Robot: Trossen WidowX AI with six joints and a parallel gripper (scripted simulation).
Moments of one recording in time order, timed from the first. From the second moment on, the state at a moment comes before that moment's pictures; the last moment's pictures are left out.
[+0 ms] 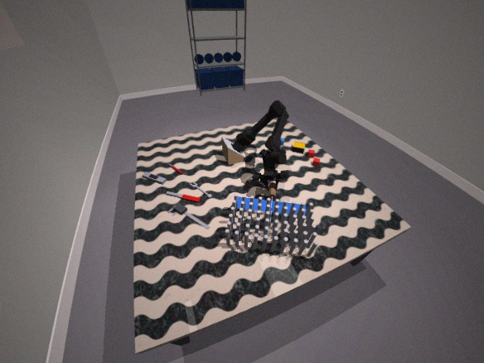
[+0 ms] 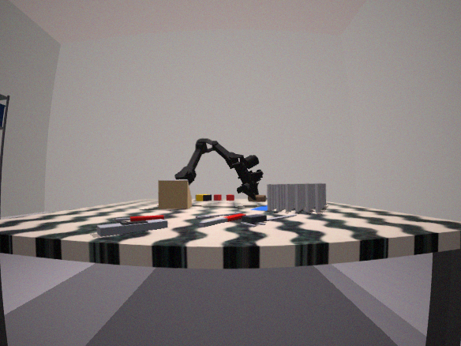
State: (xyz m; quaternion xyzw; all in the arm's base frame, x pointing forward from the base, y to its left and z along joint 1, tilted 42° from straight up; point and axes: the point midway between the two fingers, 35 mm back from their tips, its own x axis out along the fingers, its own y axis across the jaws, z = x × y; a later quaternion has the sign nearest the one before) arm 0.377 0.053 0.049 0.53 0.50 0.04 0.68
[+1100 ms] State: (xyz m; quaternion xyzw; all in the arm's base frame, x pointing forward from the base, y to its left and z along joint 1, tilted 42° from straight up) arm 0.395 0.045 0.042 0.53 0.50 0.04 0.69
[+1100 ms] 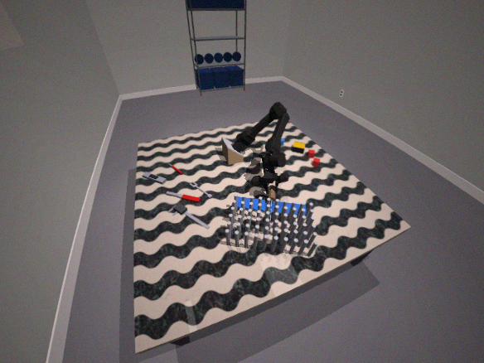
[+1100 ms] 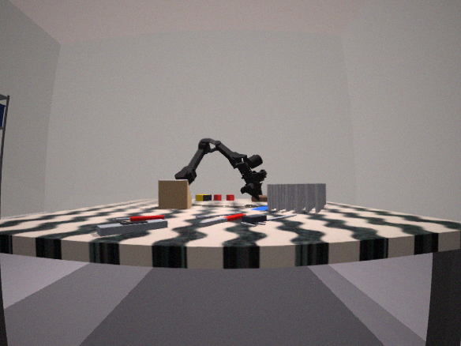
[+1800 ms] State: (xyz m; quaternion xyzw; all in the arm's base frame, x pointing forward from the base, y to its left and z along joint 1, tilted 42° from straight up) arm 0.399 0.052 0.034 0.53 0.50 0.05 0.69
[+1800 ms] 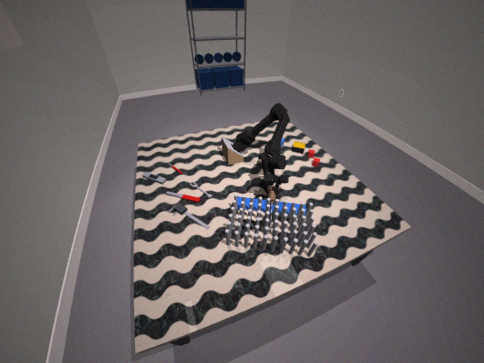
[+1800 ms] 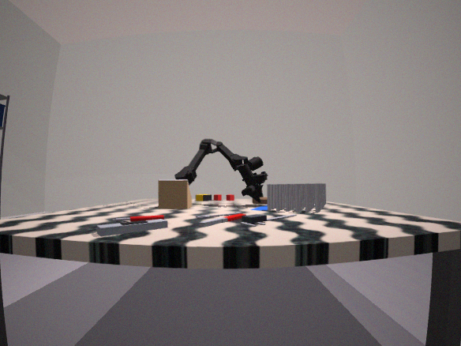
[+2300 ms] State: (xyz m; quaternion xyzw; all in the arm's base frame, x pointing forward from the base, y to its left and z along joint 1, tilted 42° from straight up) arm 0.396 0.056 0.028 0.53 0.50 0.05 0.69
